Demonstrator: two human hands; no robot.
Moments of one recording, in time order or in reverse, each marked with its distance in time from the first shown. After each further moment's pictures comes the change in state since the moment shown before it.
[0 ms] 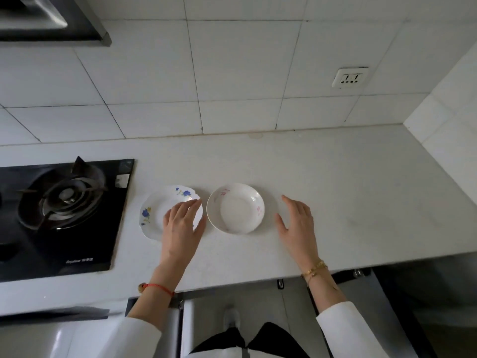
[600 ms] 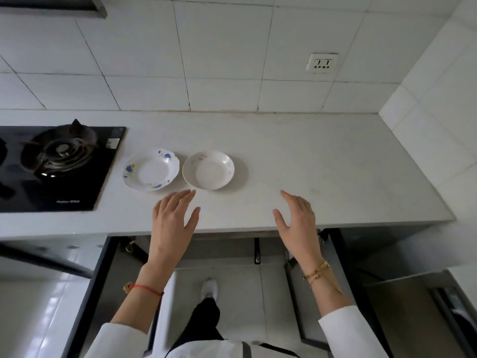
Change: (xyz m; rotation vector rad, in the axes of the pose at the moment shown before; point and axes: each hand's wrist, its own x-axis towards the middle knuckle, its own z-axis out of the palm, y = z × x) left_hand -0.149 0.120 -0.018 0.010 0.094 -0.004; right_hand -0.128 0.077 -0.107 0.012 -0.035 -0.090
